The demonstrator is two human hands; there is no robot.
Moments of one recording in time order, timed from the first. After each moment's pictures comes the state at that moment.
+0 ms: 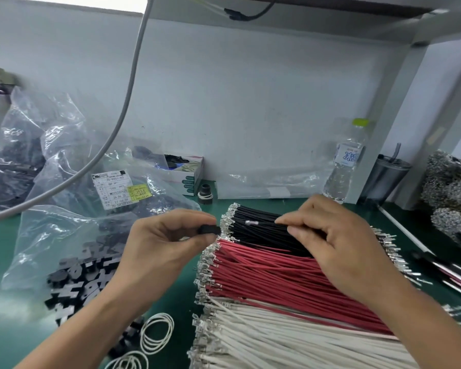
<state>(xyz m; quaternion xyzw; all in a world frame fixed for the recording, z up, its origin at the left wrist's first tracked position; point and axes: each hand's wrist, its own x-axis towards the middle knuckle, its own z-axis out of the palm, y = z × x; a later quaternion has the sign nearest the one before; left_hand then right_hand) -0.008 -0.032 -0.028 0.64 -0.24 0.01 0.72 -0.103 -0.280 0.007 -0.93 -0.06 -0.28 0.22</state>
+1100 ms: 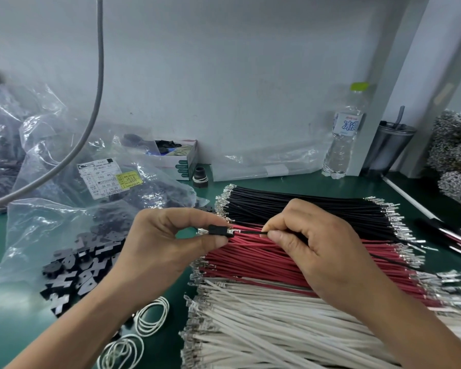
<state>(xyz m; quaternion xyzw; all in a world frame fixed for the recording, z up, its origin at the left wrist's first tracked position) -0.027 -0.039 -0.023 0.70 -0.29 -0.01 0.65 -0.119 -0.259 -0.019 -0.92 -0.06 -0.25 0.28</state>
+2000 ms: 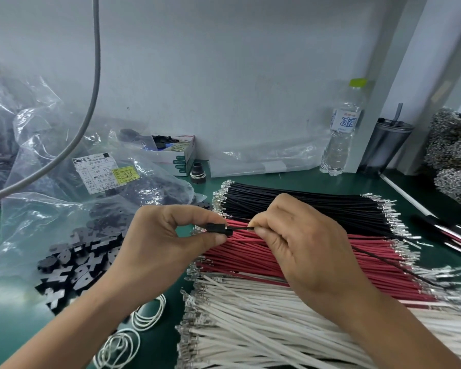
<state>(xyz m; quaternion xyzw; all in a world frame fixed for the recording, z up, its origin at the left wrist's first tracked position) -0.027 -0.041 -0.028 0.75 -0.31 0.04 0.58 -0.118 -0.241 -0.023 -0.93 -0.08 -0.33 0.16</state>
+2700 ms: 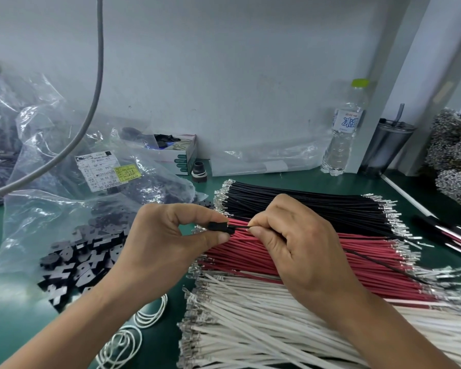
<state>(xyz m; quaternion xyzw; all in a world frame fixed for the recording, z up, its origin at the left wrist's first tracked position) -0.032 -0.042 -0.025 0.75 -0.30 0.06 0.58 -0.110 -0.236 -0.031 -0.91 -0.08 -0.35 0.22</state>
